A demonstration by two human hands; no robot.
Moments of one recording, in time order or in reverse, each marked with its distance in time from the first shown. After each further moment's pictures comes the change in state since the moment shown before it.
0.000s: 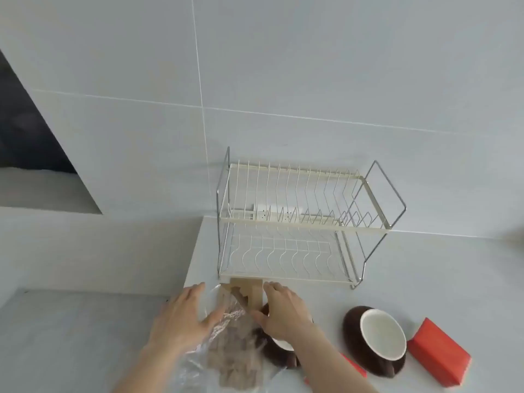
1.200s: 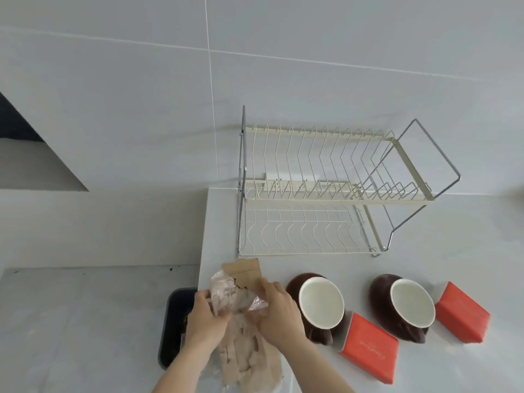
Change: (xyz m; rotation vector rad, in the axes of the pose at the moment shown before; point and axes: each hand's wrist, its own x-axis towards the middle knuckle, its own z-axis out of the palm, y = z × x) left_hand 0.019 -0.045 0.041 -0.711 -0.164 -0.460; right_hand 0.026 -0.063 0.090 0.361 0.099 0.235
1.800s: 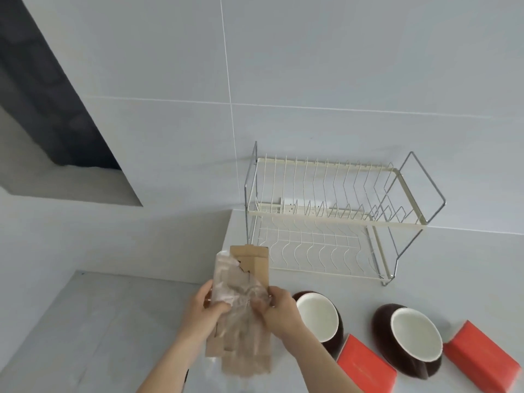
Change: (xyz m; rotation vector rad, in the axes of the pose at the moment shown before) left_hand -0.085 0.043 -0.015 -0.201 0.095 0.144; right_hand -0.018 -0.002 -0.051 0.590 -0.169 0.064
